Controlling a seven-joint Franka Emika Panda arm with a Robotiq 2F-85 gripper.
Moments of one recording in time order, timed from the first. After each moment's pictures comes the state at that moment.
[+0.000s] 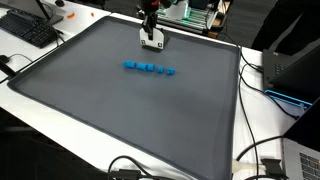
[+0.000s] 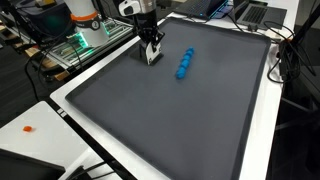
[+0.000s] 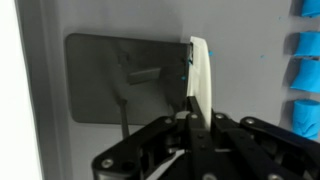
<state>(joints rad) 0.01 -0.04 0.07 -2.74 0.09 2.80 1.41</state>
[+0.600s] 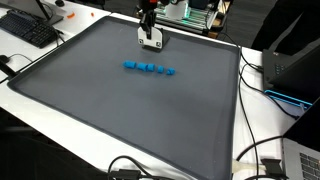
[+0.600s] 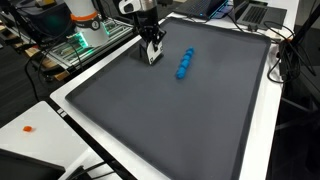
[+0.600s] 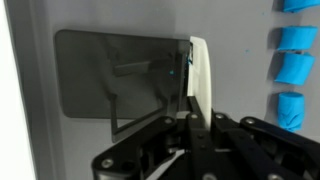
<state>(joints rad) 0.01 -0.06 0.06 -2.73 0.09 2.80 1.42</state>
